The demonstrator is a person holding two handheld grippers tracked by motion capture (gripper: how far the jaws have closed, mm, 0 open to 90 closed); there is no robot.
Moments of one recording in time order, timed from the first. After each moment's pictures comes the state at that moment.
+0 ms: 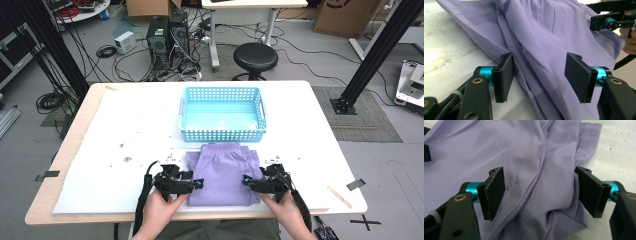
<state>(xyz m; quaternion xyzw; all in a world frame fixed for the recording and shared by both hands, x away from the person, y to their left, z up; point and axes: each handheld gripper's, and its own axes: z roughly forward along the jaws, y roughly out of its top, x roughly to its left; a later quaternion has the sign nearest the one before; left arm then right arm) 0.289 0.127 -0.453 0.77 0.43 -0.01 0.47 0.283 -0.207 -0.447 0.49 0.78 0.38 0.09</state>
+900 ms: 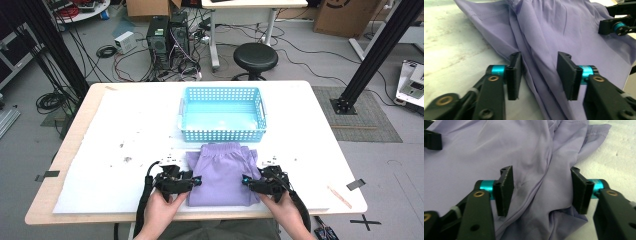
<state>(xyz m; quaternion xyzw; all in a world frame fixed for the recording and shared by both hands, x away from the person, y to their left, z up) 0.287 0.122 -0.453 0.77 0.45 0.02 0.45 0.282 -0.204 -0.449 0.47 0.79 0.38 0.10</state>
